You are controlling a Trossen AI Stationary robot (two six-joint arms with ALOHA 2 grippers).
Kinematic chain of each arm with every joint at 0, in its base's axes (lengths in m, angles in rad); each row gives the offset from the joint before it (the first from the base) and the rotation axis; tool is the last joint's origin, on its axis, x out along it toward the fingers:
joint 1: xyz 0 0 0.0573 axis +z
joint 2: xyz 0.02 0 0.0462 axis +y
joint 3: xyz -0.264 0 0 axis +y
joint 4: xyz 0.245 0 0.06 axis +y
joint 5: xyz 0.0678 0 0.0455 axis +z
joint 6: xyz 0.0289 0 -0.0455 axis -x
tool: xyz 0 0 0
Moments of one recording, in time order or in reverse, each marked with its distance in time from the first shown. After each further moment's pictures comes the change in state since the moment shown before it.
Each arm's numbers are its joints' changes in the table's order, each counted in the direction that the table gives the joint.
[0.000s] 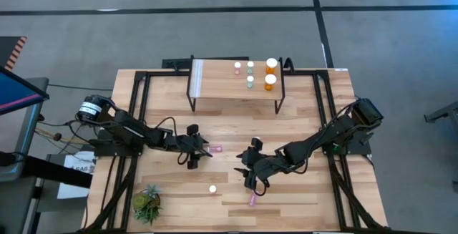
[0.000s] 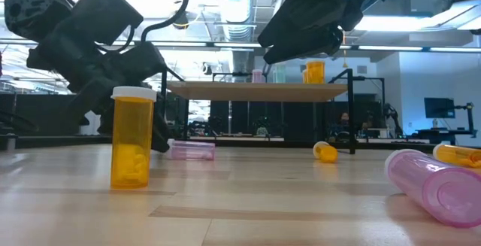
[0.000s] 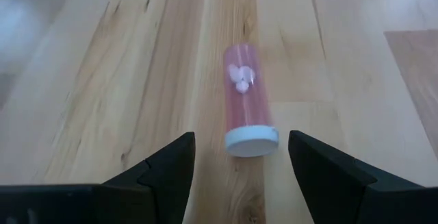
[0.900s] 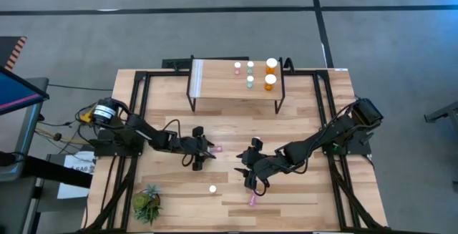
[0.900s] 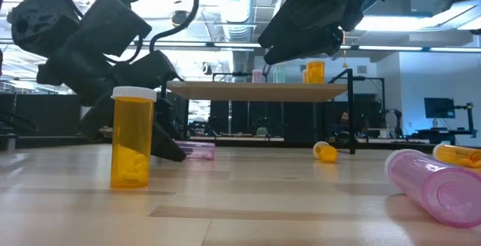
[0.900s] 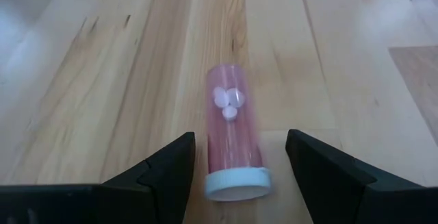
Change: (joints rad) left arm -0.003 0.182 -0.021 -0.167 -0.020 -0.019; right arm 0.000 0.000 0.000 0.003 0.001 0.000
